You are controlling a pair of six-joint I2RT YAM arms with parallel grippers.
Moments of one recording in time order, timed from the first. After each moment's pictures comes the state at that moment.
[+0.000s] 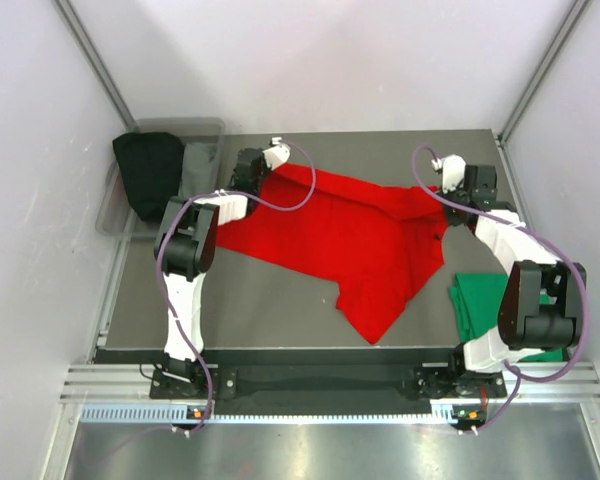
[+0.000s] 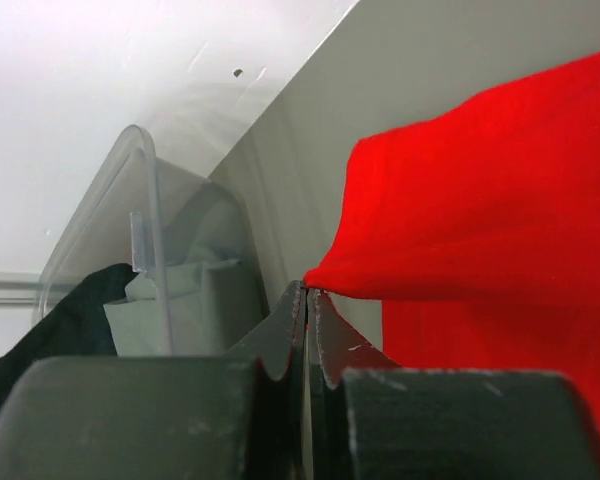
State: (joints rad) left arm -0.27 2.21 1.45 0.46 -0.28 0.75; right arm -0.04 1.51 1.02 -0.28 -0.06 -0.40
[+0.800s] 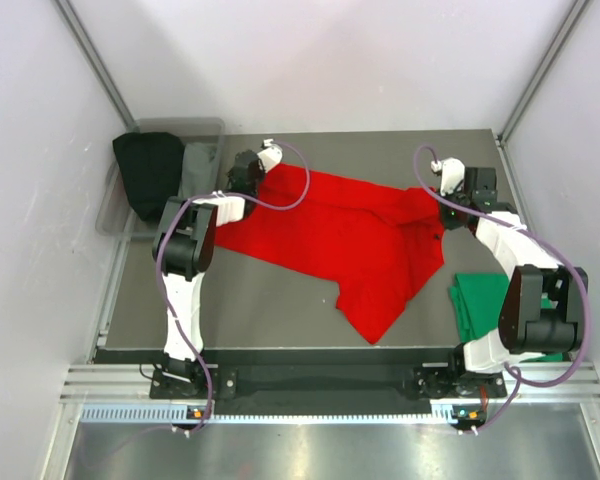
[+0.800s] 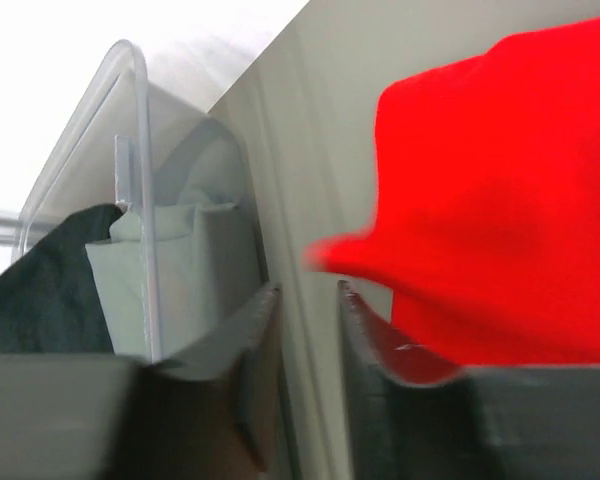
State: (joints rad) left arm -0.25 2.21 1.41 0.44 -0.36 0.69; right arm -0.03 1.49 1.01 -0.33 -0.16 -0.34
